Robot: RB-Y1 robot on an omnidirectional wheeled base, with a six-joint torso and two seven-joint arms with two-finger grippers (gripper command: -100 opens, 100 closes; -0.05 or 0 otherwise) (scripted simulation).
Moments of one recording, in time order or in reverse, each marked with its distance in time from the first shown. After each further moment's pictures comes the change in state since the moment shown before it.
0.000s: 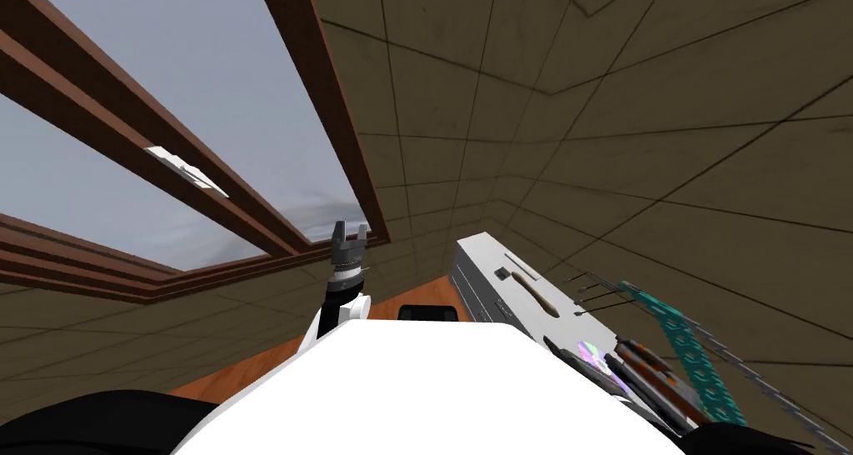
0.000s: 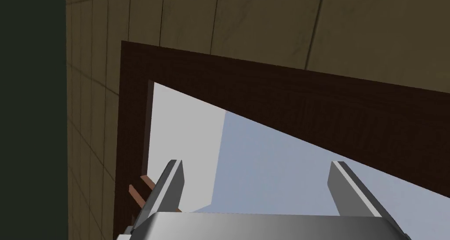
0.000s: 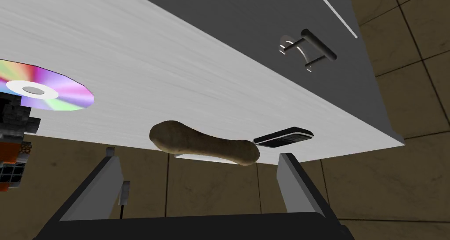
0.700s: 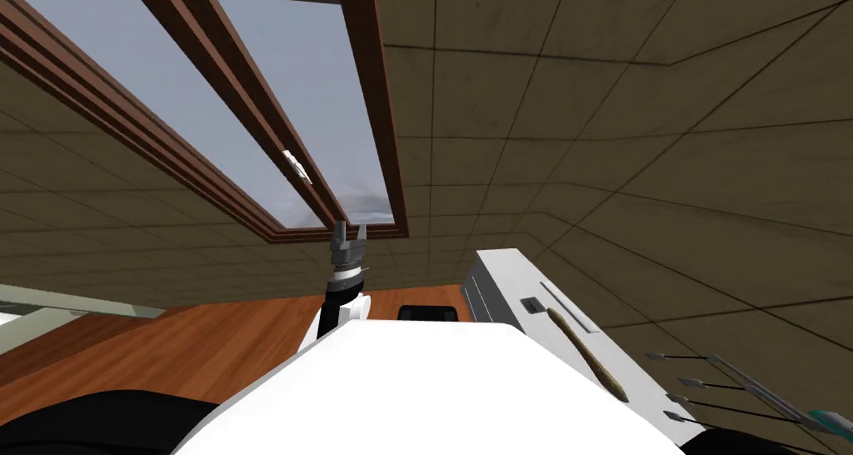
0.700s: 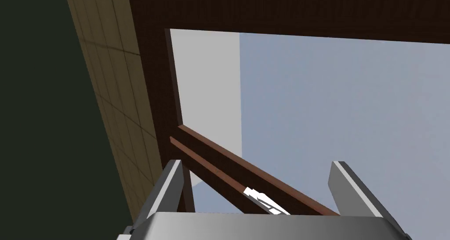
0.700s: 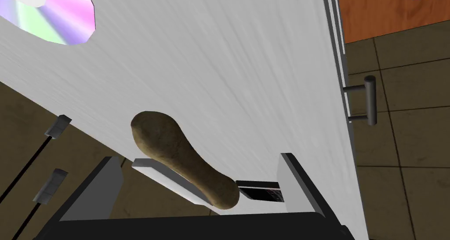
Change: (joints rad) left arm 0.000 0.000 0.000 0.000 0.000 0.000 0.000; right arm 0.085 -0.146 0.073 0.078 0.016 0.145 0.061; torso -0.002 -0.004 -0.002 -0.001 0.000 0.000
